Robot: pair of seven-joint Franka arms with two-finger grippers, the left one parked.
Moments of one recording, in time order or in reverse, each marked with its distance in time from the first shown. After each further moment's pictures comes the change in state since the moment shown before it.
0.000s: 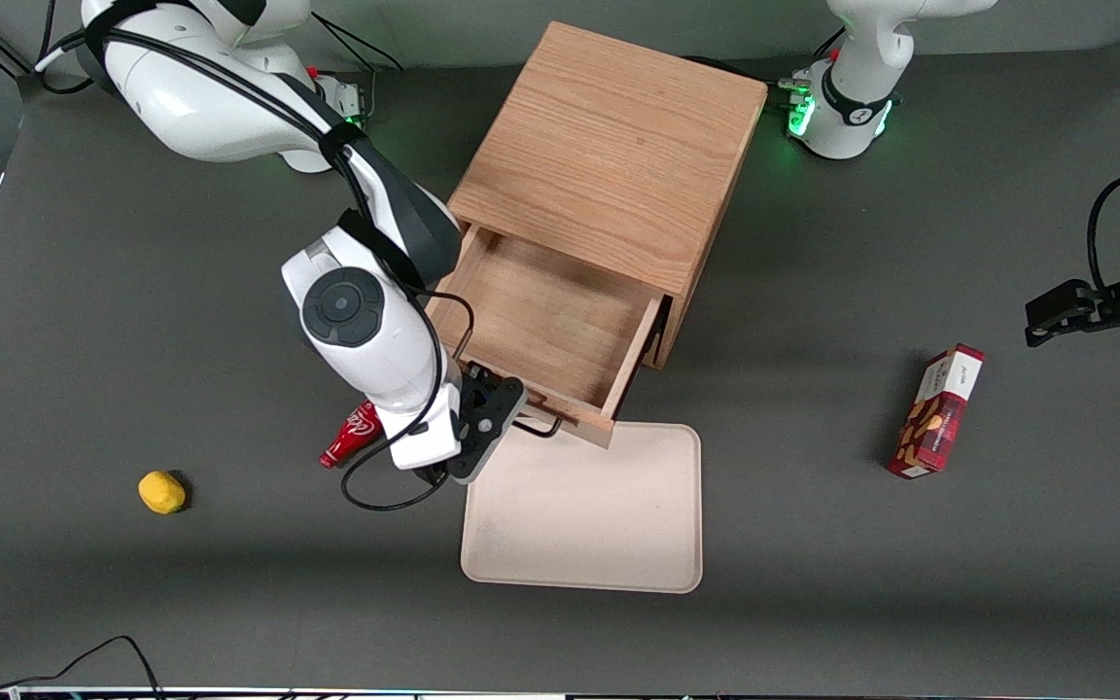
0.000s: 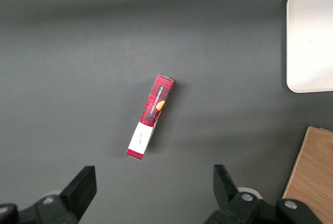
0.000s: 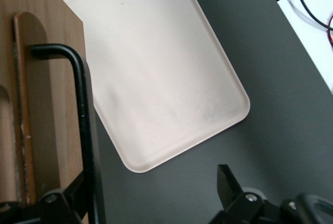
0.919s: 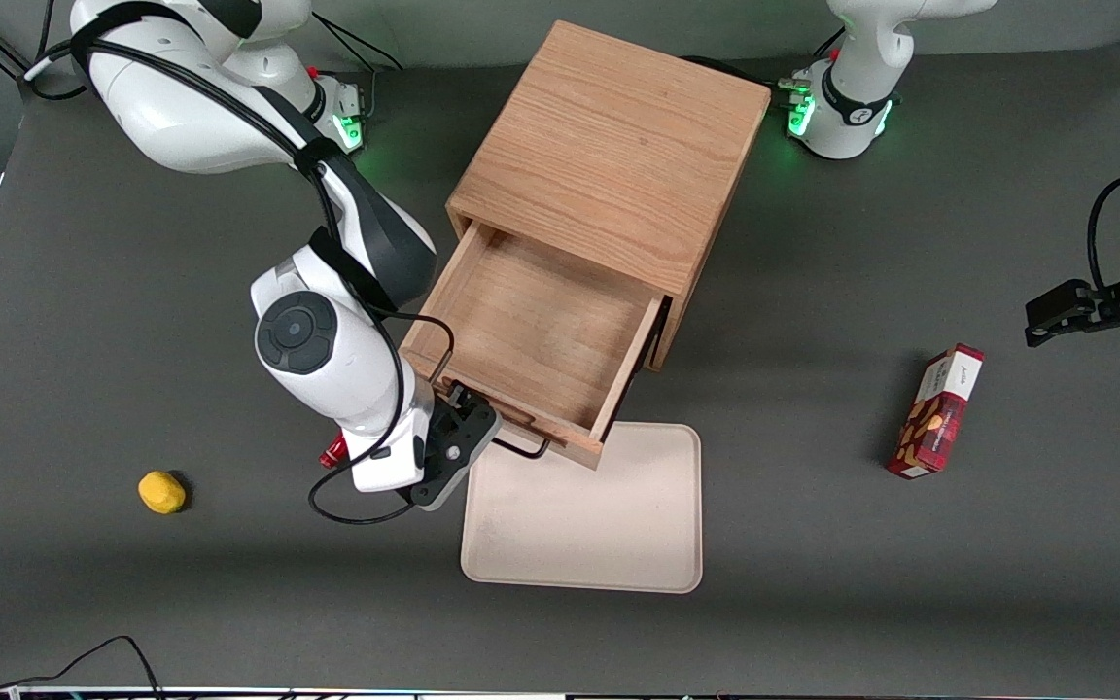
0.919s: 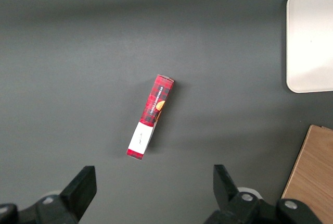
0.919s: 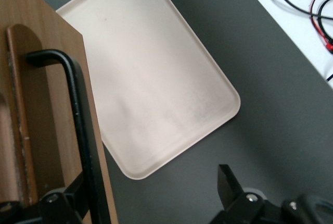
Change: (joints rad) arm -0.033 0.018 -0.002 0.037 0.082 -0.004 0.081
